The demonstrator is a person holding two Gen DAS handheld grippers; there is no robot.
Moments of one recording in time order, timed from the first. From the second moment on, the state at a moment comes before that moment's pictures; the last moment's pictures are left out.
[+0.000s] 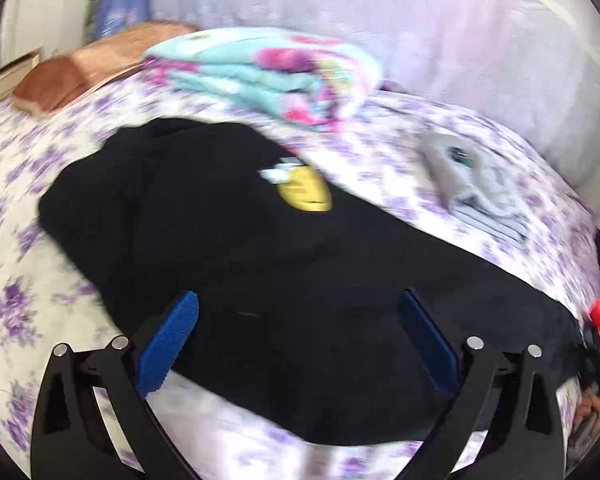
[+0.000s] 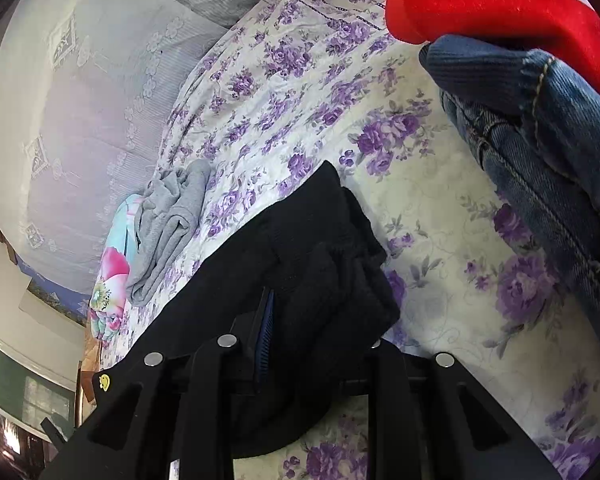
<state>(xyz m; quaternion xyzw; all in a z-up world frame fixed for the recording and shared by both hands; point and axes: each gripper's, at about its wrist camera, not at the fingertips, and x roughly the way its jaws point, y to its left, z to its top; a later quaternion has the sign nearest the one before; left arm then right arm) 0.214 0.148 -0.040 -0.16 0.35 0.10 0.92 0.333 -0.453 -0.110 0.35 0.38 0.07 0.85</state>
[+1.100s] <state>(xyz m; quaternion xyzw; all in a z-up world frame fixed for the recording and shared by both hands) 0.266 0.044 -0.089 -0.04 0.43 0.05 0.90 0.336 -0.446 -0.105 0.33 0.38 0.05 0.86</state>
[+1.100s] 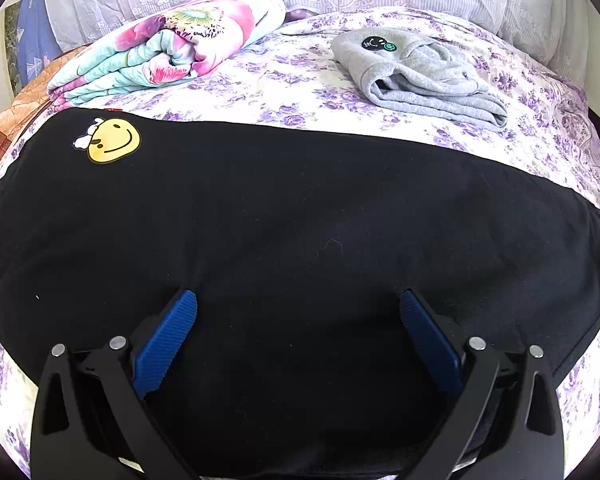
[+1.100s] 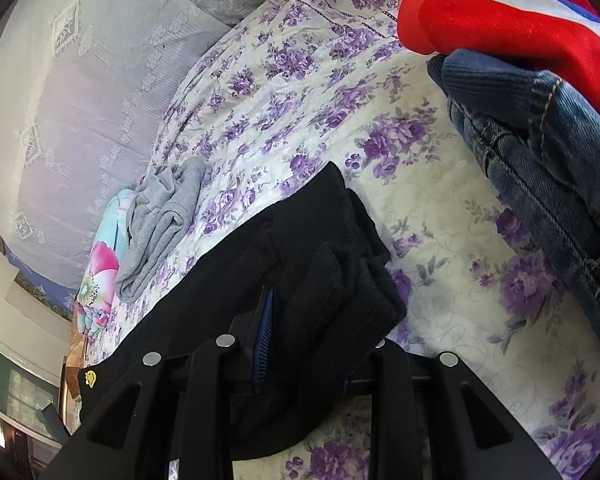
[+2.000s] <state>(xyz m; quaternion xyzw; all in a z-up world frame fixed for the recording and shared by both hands) 0.248 0.163 -0.071 -0.11 0.38 0.17 0.90 0.314 -0.388 -0.058 0.21 0.31 -0.02 0.93</state>
